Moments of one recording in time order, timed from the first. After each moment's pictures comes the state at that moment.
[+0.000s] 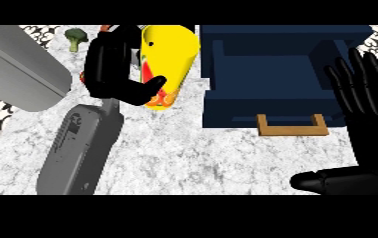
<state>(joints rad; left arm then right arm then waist) -0.59 0.07 -0.07 -1.38 0.33 0.12 -0.26 -0.09 -0.10 -0.09 -2.08 -0.17 0.14 0.18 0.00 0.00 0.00</state>
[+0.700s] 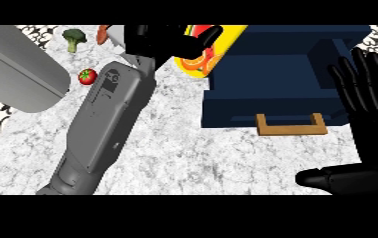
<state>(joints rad) -0.94 0.02 -0.06 -1.11 0.23 0.23 -0.18 -0.09 -0.11 -0.12 -2.05 -0.19 0.16 0.16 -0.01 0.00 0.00</state>
